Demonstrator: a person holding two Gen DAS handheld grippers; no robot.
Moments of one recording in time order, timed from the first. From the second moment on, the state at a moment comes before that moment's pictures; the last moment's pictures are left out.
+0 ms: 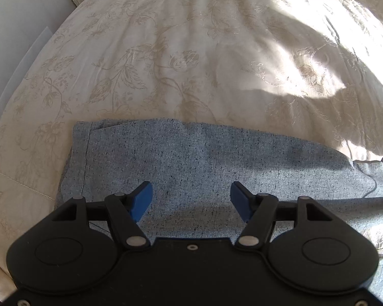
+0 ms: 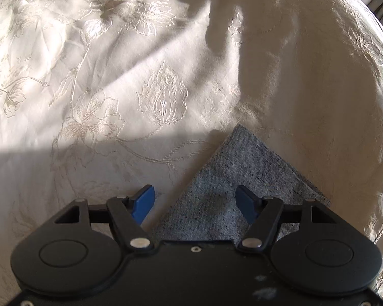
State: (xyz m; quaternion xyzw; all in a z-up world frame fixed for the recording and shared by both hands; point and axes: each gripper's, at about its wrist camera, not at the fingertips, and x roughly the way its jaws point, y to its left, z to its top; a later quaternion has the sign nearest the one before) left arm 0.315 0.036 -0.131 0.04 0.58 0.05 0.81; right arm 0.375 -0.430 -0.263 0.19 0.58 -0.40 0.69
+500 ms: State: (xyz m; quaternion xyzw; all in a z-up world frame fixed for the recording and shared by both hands) left arm 0.379 0.026 -0.132 0.01 0.57 0.01 0.82; right arm 0.191 -0.398 -0.176 0.24 0.52 -0.35 0.74
